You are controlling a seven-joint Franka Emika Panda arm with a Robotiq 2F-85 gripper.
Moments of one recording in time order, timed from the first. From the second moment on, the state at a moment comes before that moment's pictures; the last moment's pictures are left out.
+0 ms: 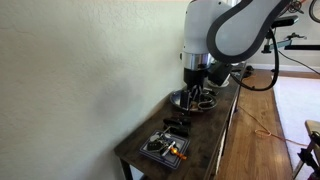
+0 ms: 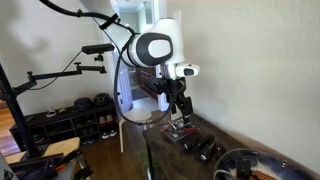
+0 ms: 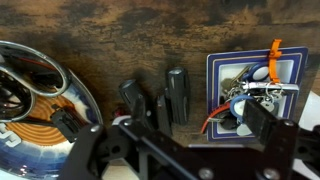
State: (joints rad) arm 0.02 0.18 0.01 -2.32 -0.14 2.60 0.18
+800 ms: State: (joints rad) arm 0.03 0.27 -0.01 -2.28 -0.14 2.60 0.18
